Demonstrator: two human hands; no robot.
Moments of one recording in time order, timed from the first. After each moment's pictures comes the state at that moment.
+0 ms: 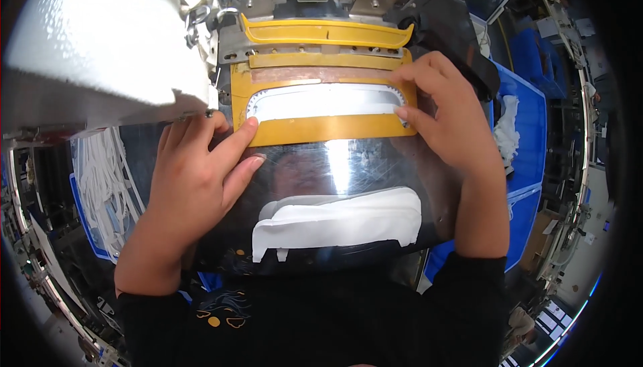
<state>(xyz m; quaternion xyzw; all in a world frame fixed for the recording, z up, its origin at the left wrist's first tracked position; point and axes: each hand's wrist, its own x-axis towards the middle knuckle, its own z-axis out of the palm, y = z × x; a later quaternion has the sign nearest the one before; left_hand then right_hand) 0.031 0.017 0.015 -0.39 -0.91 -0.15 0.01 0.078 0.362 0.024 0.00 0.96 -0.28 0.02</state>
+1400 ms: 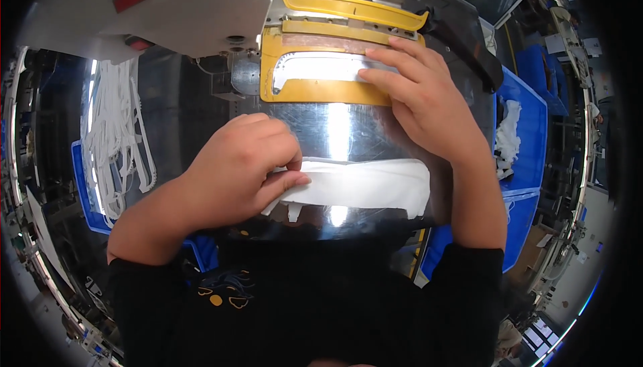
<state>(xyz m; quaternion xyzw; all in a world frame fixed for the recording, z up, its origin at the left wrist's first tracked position) 0.053 0.017 0.019 -0.47 -0.79 -0.34 -0.17 0.082 0.333 0.009 -0.26 0.95 -0.11 -0.11</state>
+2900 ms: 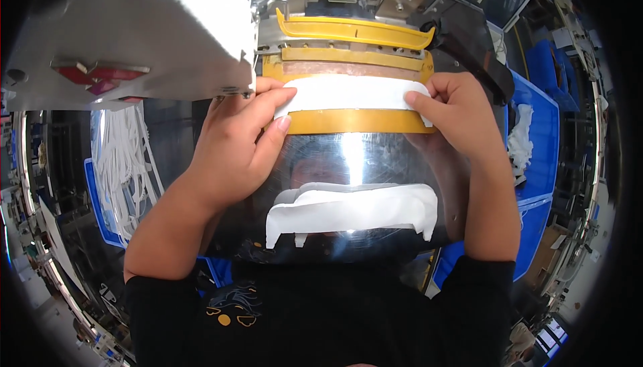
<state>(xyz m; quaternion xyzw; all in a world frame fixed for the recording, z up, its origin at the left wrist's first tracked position) 0.018 0.027 -0.006 -0.36 -0.88 -0.32 -0.01 0.071 0.364 0.009 0.13 0.89 -0.43 0.08</state>
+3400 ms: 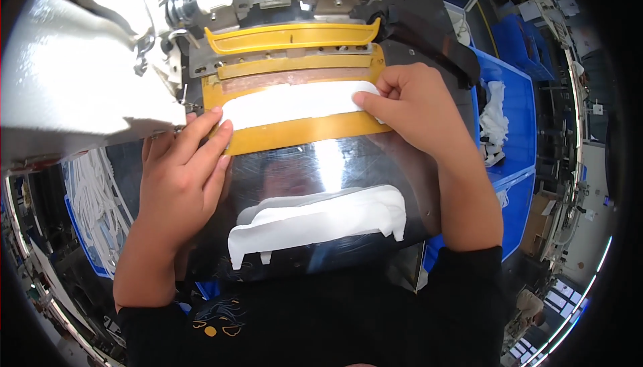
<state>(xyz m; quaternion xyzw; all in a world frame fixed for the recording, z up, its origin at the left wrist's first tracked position) 0.026 0.019 0.002 -0.40 -0.90 -0.16 0.02 0.073 0.361 0.011 0.12 0.93 -0.34 0.05</state>
